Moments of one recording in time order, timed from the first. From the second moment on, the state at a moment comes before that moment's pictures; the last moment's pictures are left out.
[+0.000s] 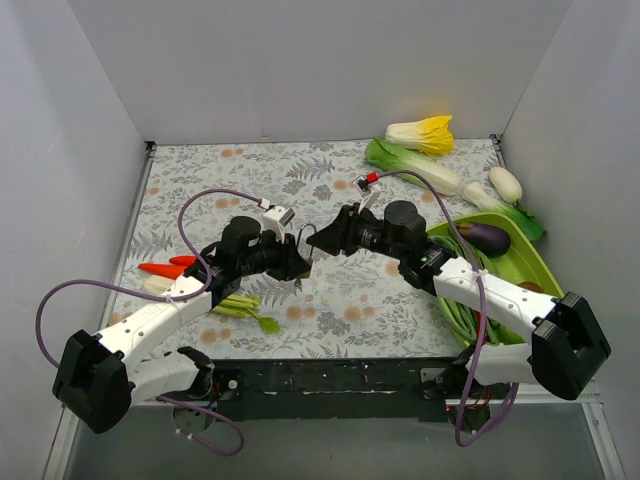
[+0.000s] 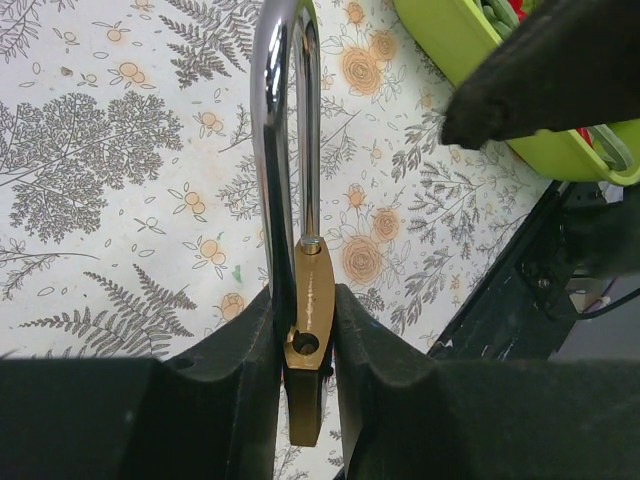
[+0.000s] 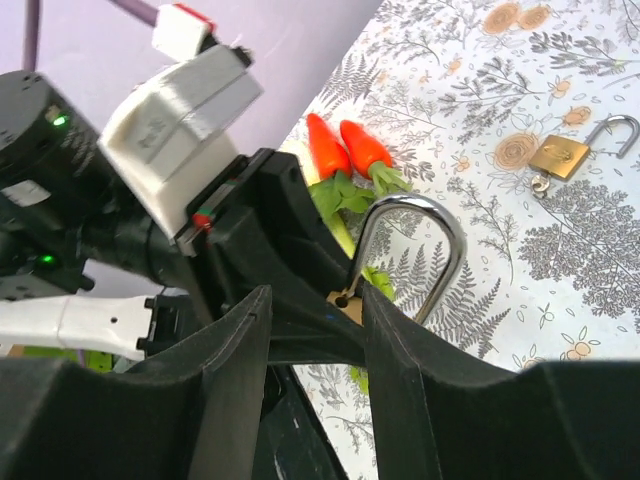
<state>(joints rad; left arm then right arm) -0.60 1.10 0.71 -0.12 0.37 -0.35 0.77 1.25 0.83 0.30 -0.38 0.70</state>
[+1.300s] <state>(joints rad) -0.62 1.01 0.68 0.05 0.53 -0.34 0.72 1.28 0.90 0.29 -0.50 0.76</state>
